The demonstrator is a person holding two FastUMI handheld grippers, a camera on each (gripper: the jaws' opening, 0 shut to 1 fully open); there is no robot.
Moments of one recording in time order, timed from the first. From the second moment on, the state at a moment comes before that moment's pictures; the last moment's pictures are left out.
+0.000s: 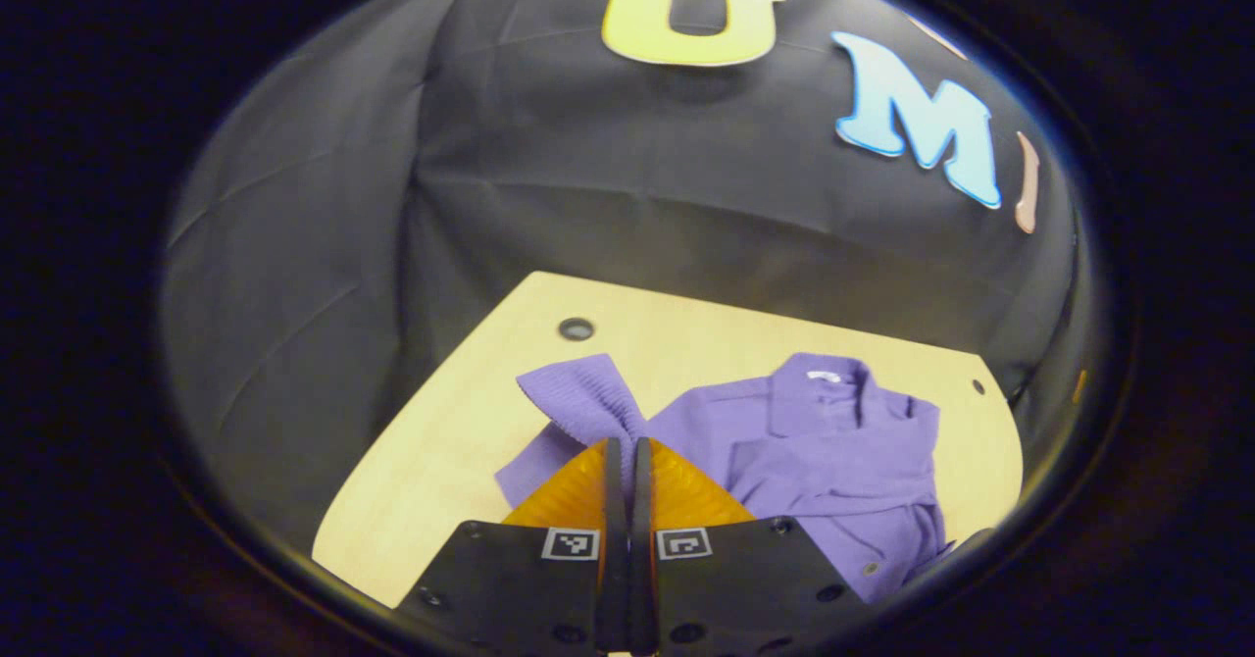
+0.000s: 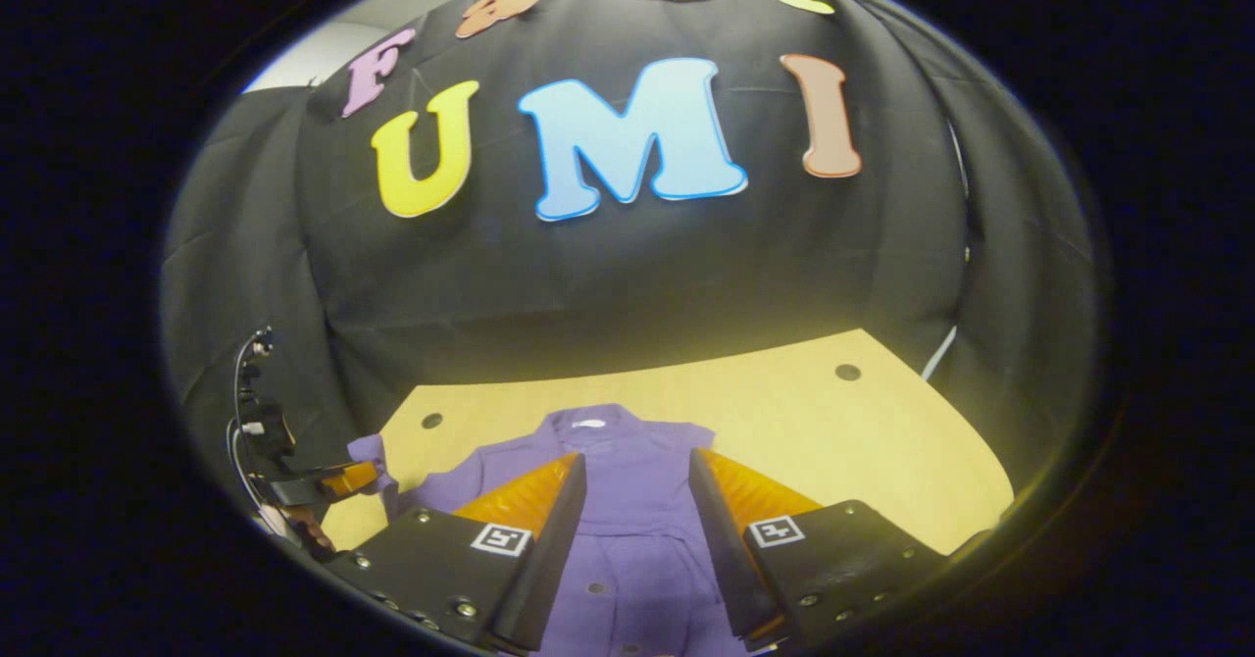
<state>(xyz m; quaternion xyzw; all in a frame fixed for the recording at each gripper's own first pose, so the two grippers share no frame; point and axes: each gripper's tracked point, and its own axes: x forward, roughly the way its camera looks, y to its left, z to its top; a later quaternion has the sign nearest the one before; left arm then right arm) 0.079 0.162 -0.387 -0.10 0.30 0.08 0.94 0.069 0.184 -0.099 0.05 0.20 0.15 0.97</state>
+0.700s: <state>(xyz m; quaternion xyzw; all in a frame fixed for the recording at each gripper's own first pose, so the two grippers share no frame) 0.136 -0.118 -0.392 -0.04 0.32 -0.13 0.94 0.056 0.042 -0.129 0.08 0.23 0.02 0.97</state>
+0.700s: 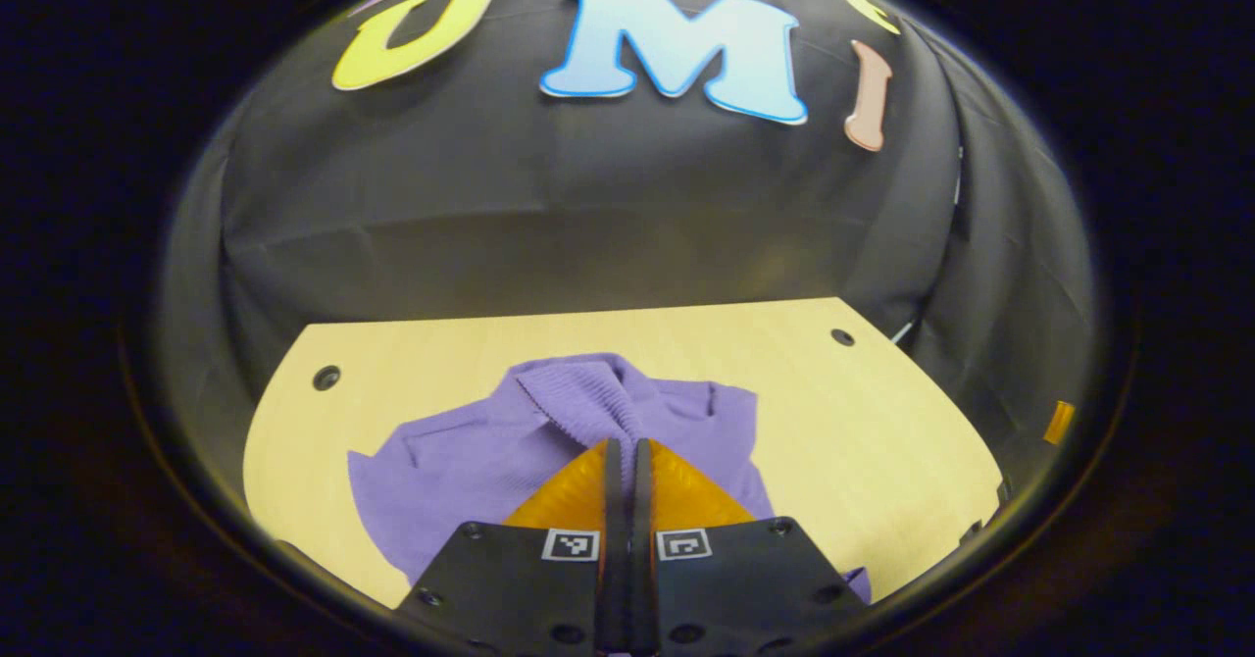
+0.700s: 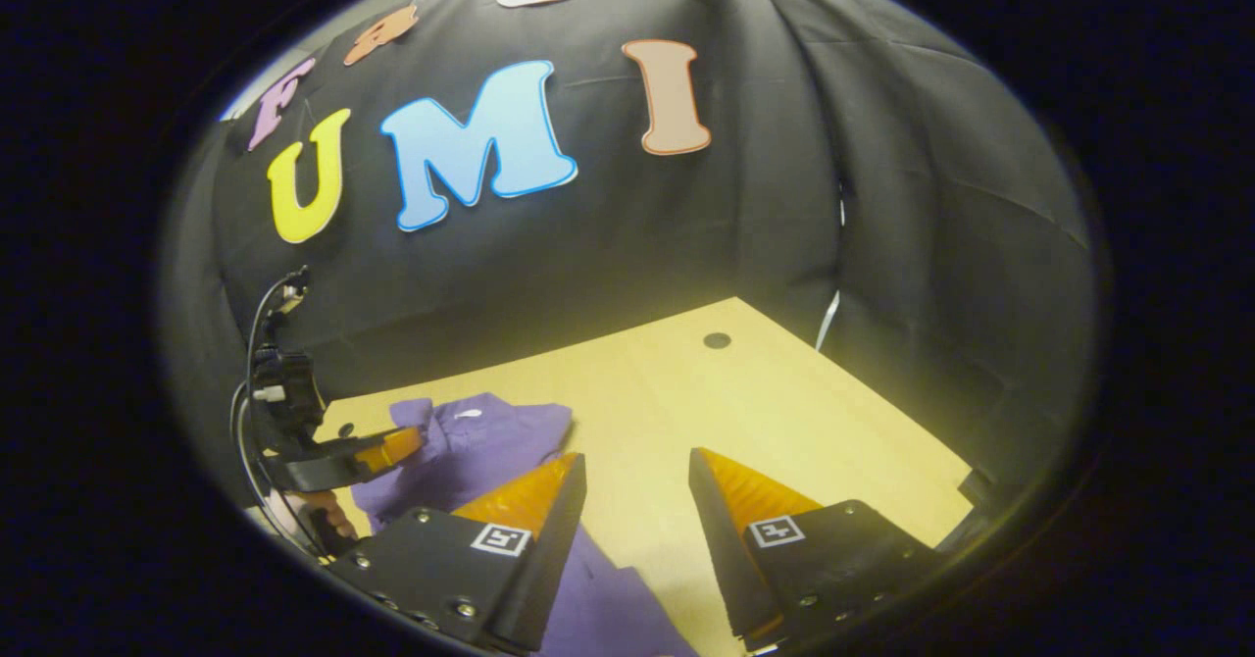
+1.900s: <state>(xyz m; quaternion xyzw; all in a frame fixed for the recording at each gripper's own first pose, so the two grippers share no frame) 0.143 -0.204 -0.461 -0.03 0.39 -0.14 0.91 0.057 -0.008 -0.144 0.07 0.25 0.03 0.96</state>
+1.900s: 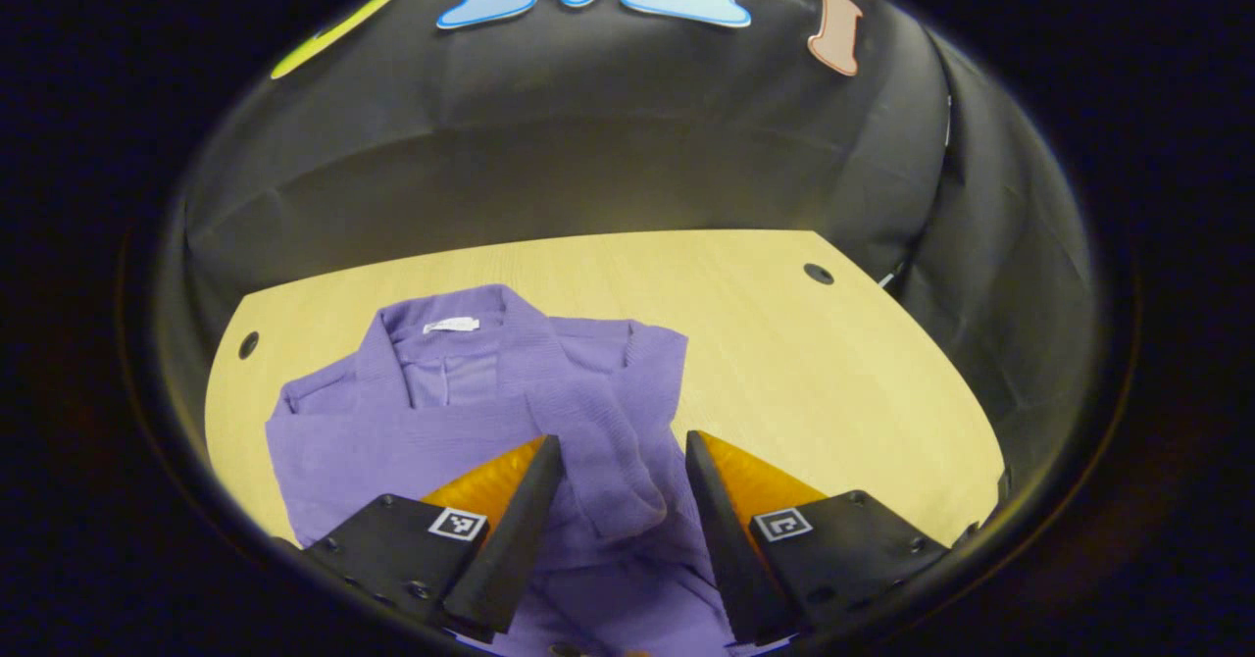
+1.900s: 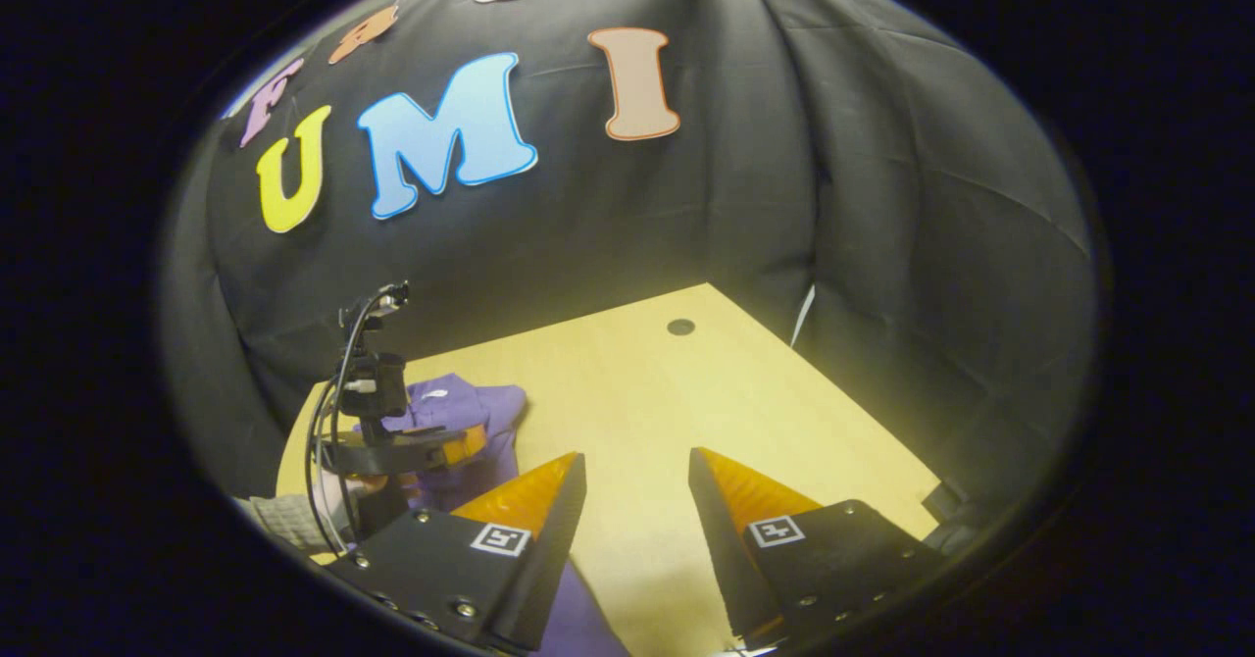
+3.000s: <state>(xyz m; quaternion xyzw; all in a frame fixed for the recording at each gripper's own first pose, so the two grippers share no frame) -0.124 -0.006 -0.483 -0.03 0.49 -0.03 0.87 -0.026 0.081 -0.266 -0.01 0.41 0.18 0.89</state>
